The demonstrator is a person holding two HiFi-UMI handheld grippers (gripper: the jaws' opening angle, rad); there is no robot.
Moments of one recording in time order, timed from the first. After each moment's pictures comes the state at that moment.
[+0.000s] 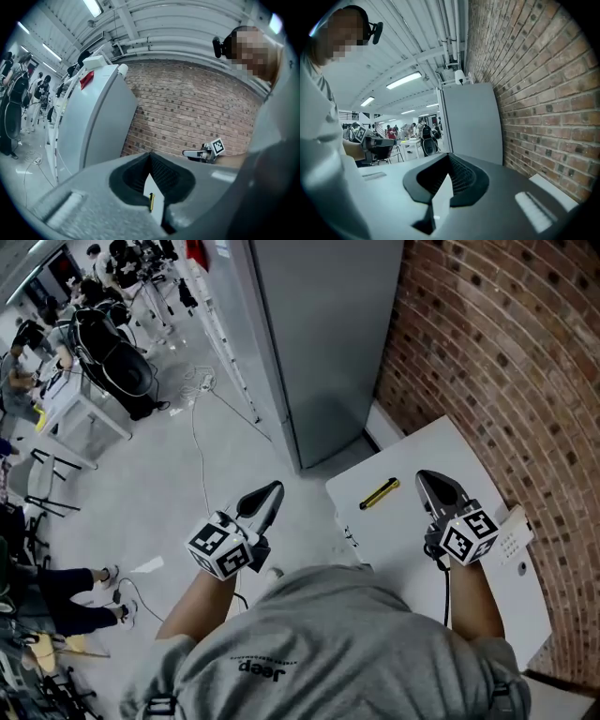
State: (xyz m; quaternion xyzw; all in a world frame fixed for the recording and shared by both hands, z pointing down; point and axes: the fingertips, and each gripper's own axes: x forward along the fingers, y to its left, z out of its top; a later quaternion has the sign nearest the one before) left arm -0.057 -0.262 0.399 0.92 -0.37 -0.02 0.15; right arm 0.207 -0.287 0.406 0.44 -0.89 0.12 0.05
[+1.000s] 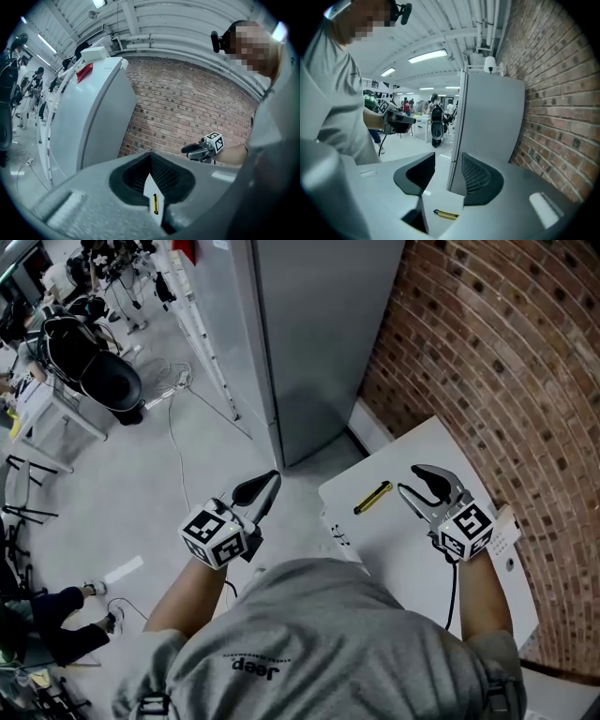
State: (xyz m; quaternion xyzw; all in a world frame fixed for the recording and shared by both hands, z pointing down) left arm -0.075 -0.322 0.410 0.93 -0.32 -0.02 0.16; right arm 0.160 -0.309 0.415 0.36 -0.91 0.03 0.20
